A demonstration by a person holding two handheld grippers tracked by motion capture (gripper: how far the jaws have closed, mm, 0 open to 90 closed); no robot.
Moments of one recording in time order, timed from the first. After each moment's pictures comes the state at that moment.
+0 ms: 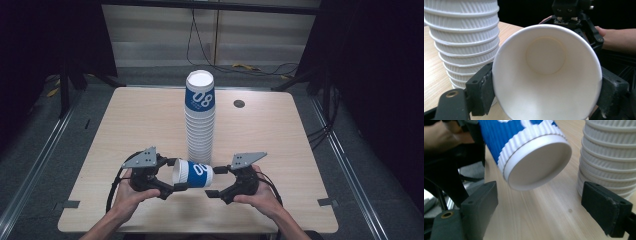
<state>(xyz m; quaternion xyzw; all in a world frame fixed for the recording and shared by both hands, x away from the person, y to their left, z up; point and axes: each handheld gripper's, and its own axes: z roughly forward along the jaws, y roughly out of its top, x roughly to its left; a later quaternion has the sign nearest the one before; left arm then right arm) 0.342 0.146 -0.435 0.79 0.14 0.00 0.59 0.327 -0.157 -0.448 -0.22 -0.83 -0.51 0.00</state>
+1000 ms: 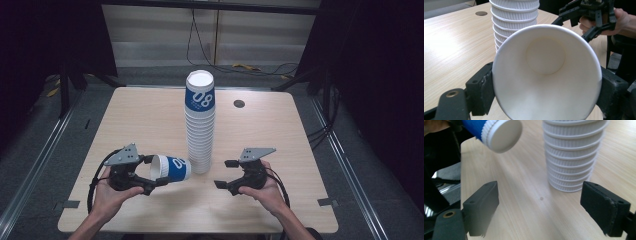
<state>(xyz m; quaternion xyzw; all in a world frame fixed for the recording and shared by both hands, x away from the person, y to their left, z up) 0.335 0.190 -0.417 0.82 0.23 0.07 0.53 0.336 -0.180 -0.444 -0.28 -0.83 -0.48 -0.04</state>
